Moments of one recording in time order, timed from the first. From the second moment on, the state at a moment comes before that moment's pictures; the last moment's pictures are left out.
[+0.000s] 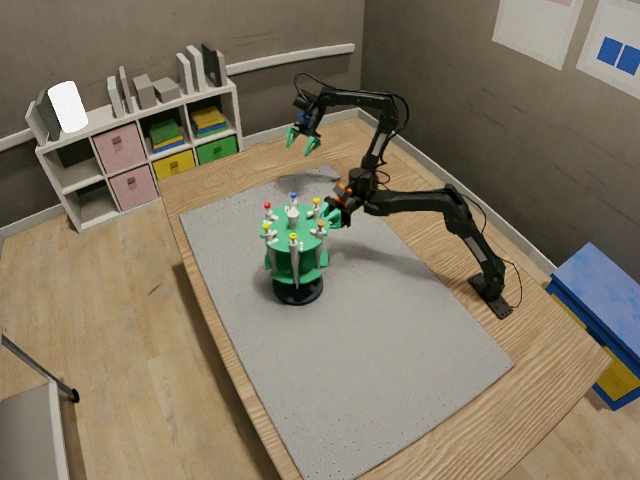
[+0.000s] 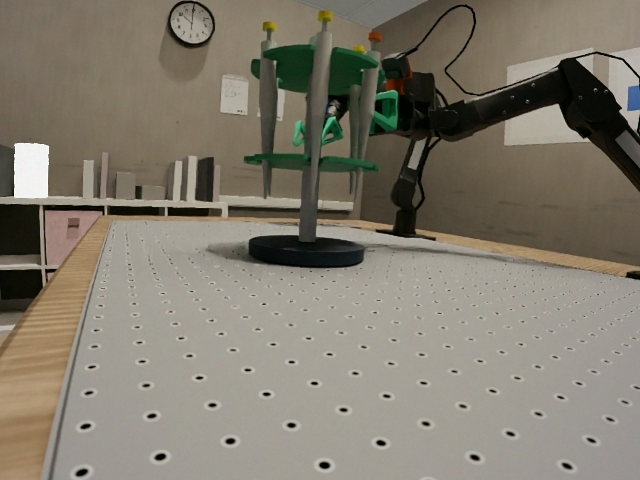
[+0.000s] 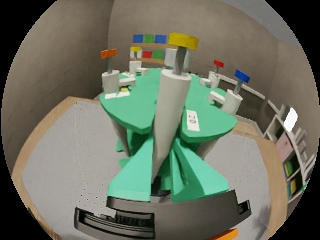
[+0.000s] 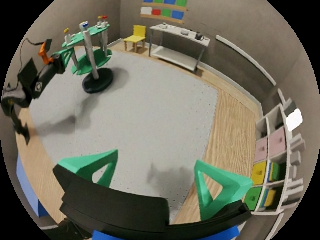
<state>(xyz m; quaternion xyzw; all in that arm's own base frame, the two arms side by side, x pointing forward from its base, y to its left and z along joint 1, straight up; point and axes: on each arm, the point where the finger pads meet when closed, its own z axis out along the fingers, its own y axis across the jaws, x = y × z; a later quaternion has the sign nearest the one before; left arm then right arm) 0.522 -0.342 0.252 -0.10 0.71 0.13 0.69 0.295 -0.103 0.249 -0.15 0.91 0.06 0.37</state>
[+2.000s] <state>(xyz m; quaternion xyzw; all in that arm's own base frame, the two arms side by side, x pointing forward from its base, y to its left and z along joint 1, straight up) 0.521 -0.338 0.256 -0.11 0.71 0.13 0.68 0.295 -0.103 0.249 -0.15 0.91 0.06 0.37</state>
